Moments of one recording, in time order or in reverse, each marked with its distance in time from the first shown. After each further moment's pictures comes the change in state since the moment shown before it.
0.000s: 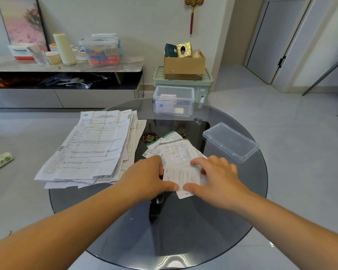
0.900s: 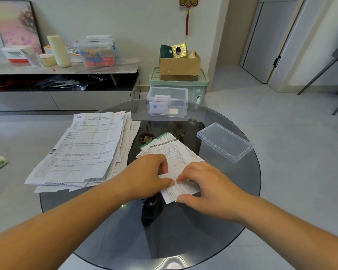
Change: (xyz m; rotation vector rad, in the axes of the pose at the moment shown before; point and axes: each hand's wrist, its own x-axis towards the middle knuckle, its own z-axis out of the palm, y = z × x) left_hand 0.008 0.009 -0.005 -0.035 -0.008 0.152; right_hand -0.010 0.007 -0.005 0.023 -0.049 -0.334
